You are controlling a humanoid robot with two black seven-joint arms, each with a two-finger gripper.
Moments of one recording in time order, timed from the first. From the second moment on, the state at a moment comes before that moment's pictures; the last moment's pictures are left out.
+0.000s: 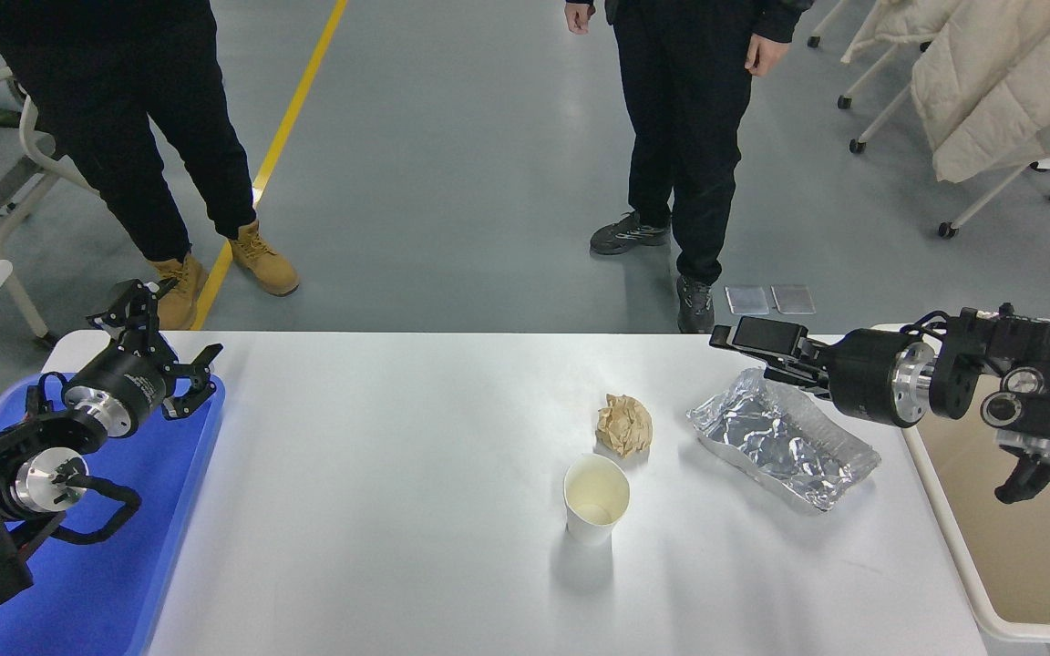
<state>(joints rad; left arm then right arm) -0.65 0.56 -0.50 -0.55 -0.03 -0.40 -0.37 1.45 -0.83 -0.49 1.54 -0.59 -0.08 0.15</state>
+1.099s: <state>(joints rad) -0.65 0.56 -0.50 -0.55 -0.03 -0.40 -0.37 1.39 -0.44 -0.56 1.55 -0.39 -0.15 -0.04</state>
